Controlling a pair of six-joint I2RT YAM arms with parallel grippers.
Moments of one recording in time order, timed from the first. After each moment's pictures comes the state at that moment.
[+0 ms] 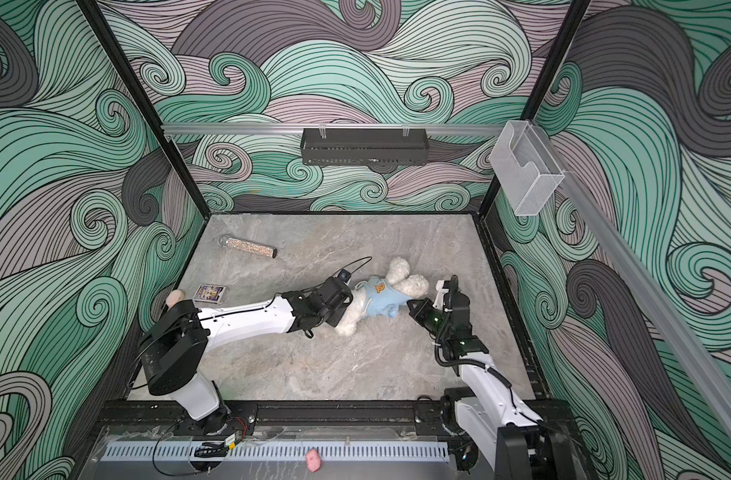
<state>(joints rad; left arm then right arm) -0.92 1.66 1.04 -0.37 -0.38 -0.21 0.08 0.95 0.30 0.08 -0.41 0.83</state>
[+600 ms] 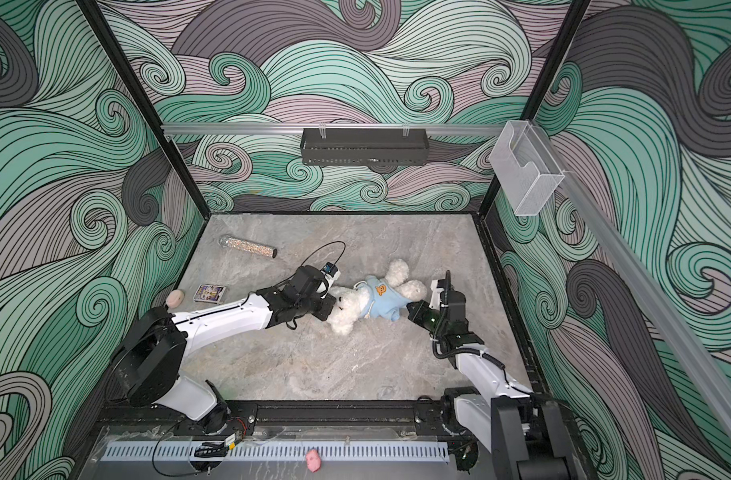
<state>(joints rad) -0.74 1.55 0.92 -0.22 0.01 -0.18 0.14 1.06 0.30 0.13 -0.37 0.59</state>
